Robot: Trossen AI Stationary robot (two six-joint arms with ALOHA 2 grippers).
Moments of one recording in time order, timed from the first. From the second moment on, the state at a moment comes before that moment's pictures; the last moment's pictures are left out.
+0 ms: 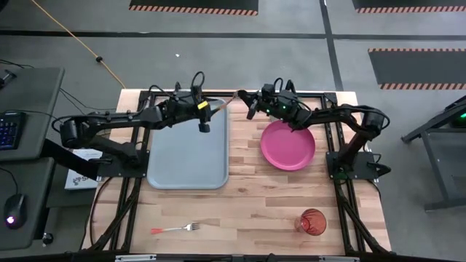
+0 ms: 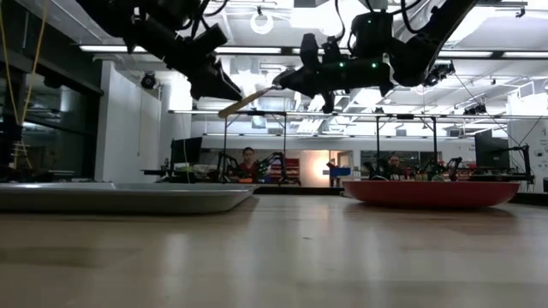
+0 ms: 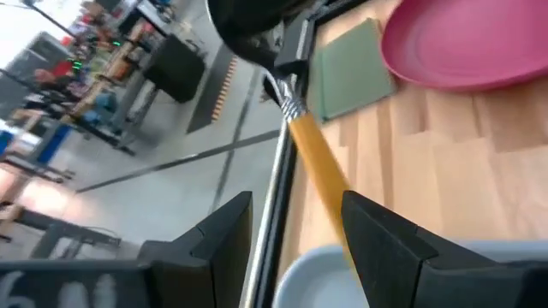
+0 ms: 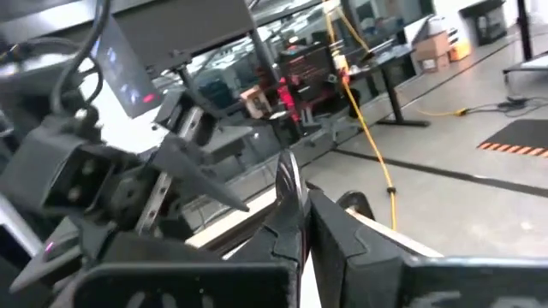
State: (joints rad) left arm 0.40 1.29 0.78 0.14 -0.17 0.67; right arm -0.44 1.68 0.83 0.95 -0.01 0.40
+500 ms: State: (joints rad) left arm 0.34 1.34 0.78 0.18 -0.32 0.66; right arm -0.41 1.68 0.83 0.97 0.09 0.37
